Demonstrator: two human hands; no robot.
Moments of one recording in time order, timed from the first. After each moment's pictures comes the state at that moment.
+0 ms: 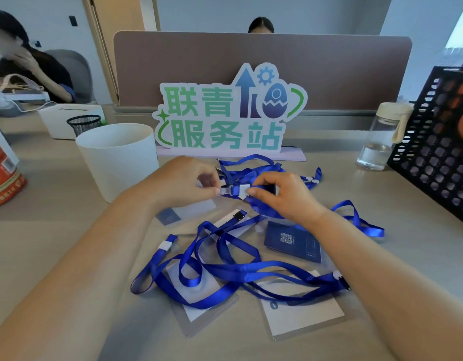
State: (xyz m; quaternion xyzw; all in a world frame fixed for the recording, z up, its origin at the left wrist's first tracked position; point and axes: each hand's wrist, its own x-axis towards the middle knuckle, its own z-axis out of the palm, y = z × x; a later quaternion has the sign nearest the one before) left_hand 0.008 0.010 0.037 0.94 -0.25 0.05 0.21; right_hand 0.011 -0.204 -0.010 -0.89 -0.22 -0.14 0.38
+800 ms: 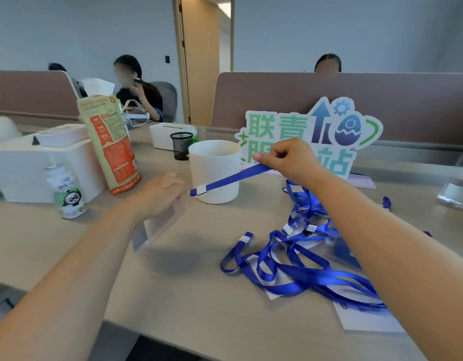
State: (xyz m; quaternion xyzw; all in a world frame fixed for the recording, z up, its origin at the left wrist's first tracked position) left_hand -0.077 0.175 0.035 0.95 -0.02 0.09 0.30; right_hand 0.011 -0.082 0.070 -0.84 -0.31 -0.15 0.42
